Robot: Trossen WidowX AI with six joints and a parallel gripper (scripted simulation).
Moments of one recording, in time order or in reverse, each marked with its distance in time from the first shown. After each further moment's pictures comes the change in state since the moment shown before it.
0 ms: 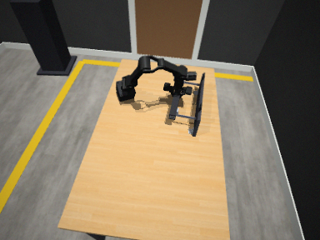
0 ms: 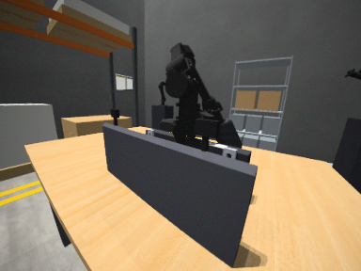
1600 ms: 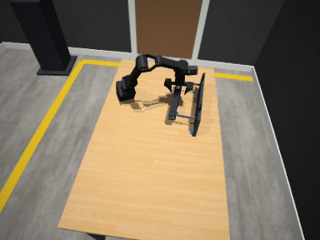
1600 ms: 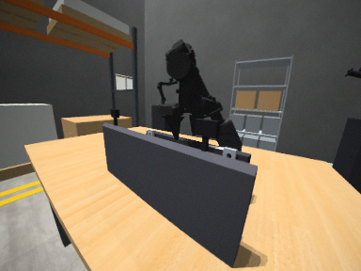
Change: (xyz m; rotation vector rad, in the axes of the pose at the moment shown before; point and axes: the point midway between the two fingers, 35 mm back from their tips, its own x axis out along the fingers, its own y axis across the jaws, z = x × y) arm -0.039 -0.004 0.001 0.007 -0.010 -0.022
